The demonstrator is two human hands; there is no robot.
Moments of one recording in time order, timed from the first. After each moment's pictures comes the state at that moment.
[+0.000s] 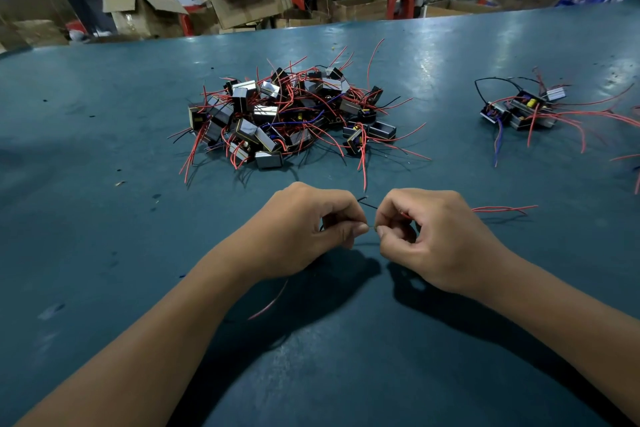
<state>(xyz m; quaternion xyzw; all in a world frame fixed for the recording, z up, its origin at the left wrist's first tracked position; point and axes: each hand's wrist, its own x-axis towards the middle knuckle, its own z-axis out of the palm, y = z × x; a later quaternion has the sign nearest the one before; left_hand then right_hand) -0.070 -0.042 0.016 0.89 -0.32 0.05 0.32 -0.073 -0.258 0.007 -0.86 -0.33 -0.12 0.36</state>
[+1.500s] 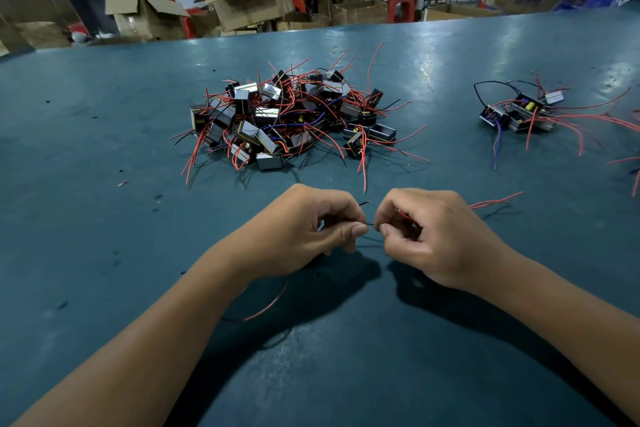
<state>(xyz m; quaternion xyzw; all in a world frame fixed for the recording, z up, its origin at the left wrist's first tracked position) -0.070 -0.040 0.014 0.87 -0.31 -0.03 0.39 -0.067 -0.263 0.005 -0.86 -0.36 -0.13 0.34</state>
